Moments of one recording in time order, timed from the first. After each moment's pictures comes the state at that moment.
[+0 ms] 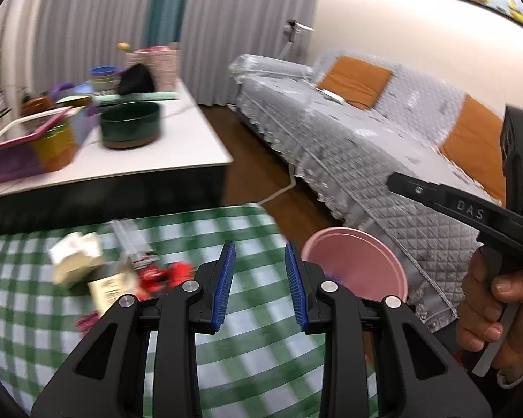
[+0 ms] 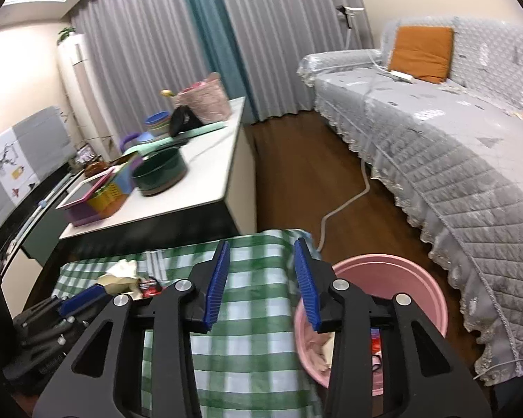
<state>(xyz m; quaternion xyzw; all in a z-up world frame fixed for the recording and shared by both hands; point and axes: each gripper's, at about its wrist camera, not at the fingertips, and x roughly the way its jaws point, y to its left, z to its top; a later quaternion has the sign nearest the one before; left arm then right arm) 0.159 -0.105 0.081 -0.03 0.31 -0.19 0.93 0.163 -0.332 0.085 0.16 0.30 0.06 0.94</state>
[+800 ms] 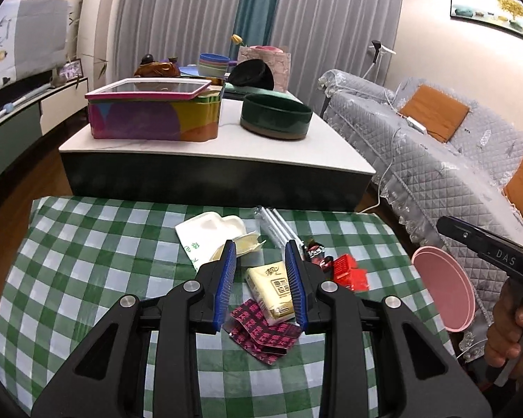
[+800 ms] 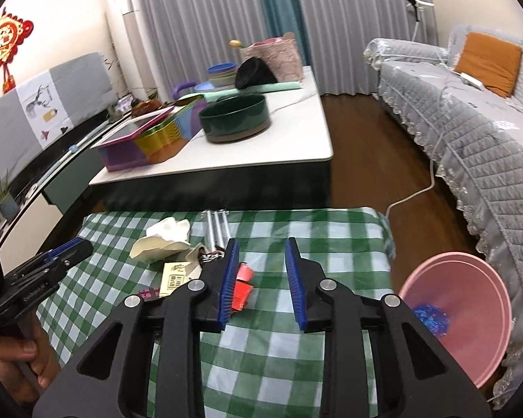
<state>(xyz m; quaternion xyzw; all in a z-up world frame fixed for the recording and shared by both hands) 0.171 0.045 0.052 -0.07 0.31 -0.05 0.95 0.200 -0.203 0.055 0.09 0.34 0.15 0.92</state>
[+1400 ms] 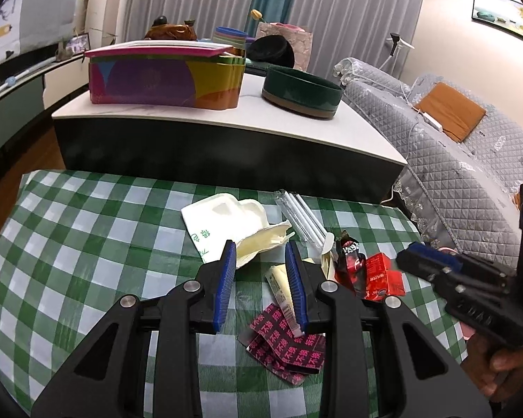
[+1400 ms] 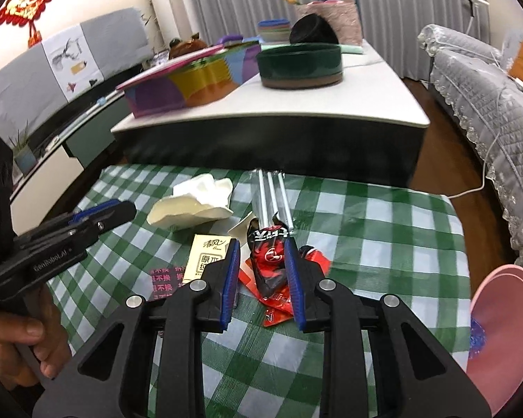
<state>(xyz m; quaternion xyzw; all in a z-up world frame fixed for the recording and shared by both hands) 0.207 0.064 0.014 -0.10 0.35 -0.04 0.93 0.234 -0.124 0.005 0.04 0.39 0.24 0.89</state>
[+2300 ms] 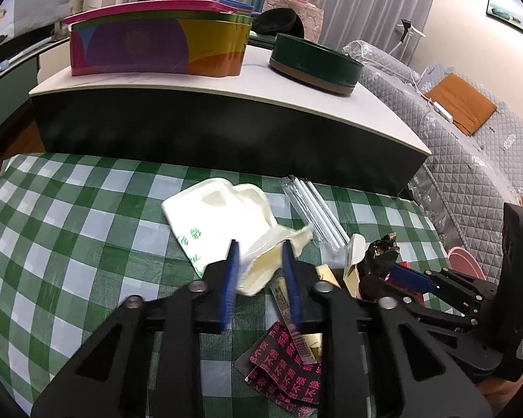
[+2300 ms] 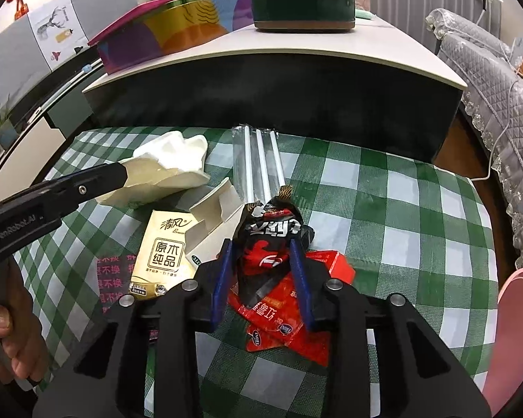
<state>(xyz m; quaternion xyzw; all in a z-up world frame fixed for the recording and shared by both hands) 0.246 0.058 -0.012 -0.11 0.39 -0.04 0.91 0.269 -0.102 -0.045 0.01 0.44 0.22 0.87</state>
